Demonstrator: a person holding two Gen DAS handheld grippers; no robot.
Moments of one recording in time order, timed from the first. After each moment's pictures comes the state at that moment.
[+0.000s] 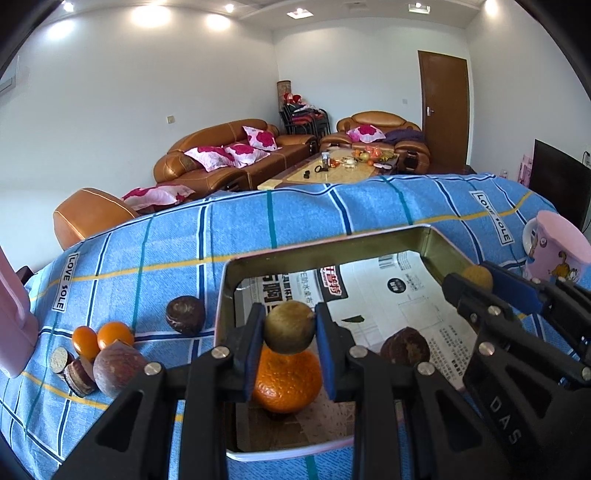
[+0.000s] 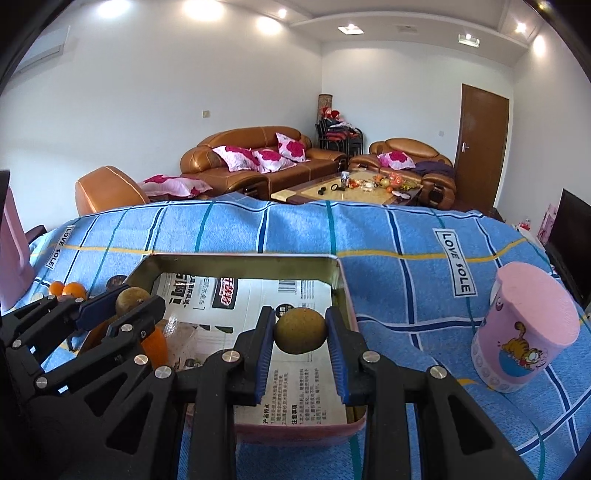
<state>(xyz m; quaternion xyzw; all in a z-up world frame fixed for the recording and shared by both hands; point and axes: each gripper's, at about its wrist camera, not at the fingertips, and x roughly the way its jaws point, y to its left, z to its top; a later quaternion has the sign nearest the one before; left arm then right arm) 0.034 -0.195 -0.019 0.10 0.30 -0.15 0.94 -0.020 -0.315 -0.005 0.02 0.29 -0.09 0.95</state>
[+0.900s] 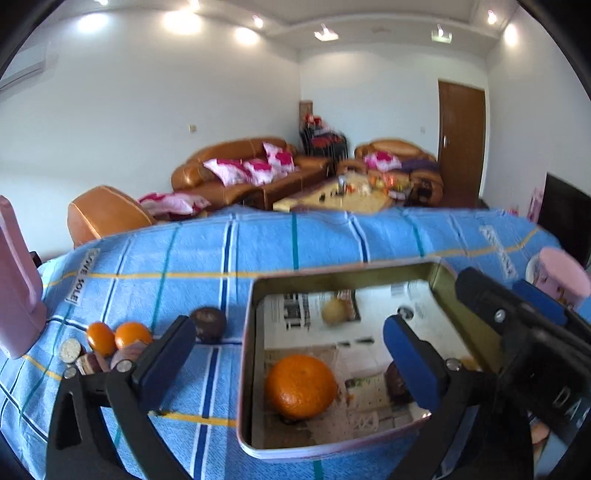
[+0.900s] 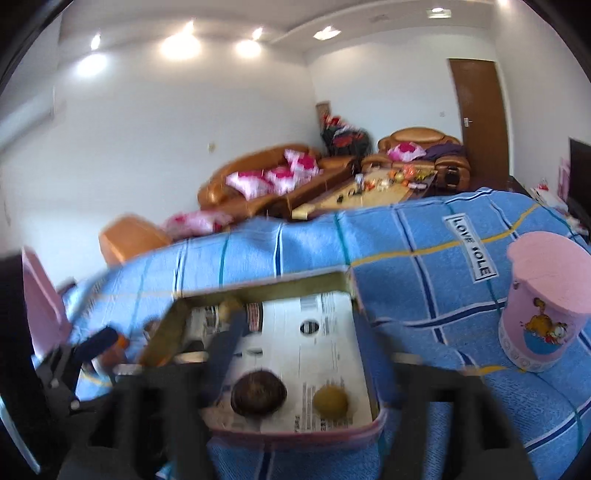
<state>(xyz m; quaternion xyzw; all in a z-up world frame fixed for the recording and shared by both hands) 0.021 -0.175 -0.002 0.05 0.25 -0.12 0.96 -0.042 -0.337 0.008 0.14 0.21 -0.06 0.97</state>
